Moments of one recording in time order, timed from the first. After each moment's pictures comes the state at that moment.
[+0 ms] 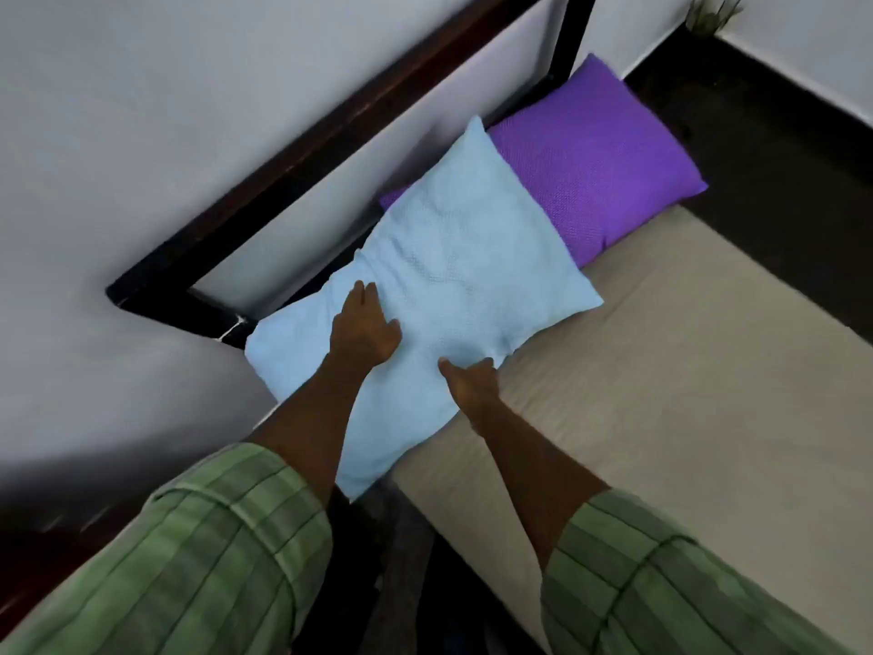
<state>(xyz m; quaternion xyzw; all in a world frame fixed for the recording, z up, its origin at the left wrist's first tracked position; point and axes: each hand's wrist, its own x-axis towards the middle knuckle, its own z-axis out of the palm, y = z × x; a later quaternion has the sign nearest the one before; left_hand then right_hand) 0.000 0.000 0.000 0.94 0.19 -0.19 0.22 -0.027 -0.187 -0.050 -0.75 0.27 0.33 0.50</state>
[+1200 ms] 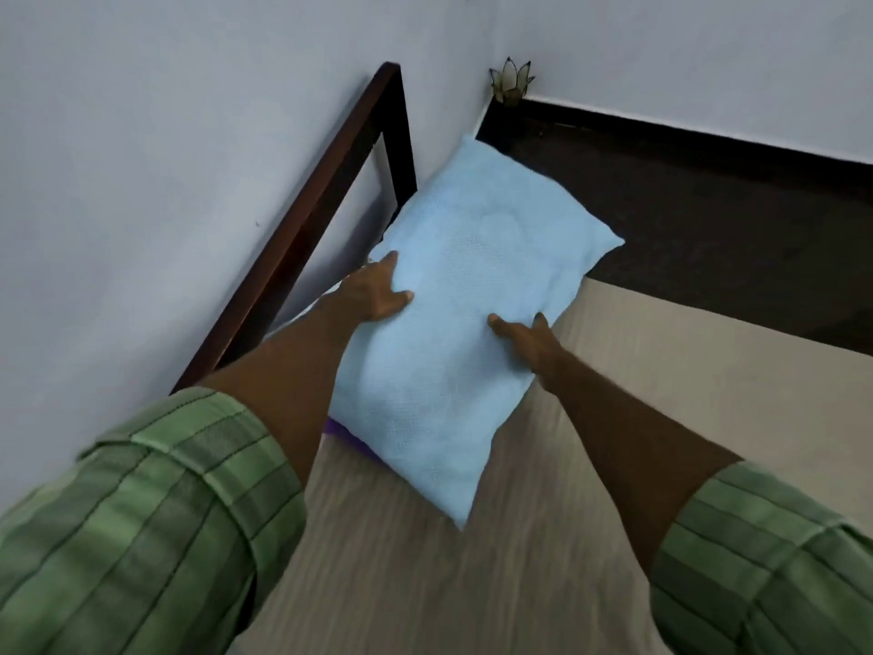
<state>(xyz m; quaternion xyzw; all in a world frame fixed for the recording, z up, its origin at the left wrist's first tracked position) 0.413 -0.094 0.033 0.95 -0.11 -0.26 0.15 0.285 -0.345 -0.024 -0.67 0.33 0.14 0.65</state>
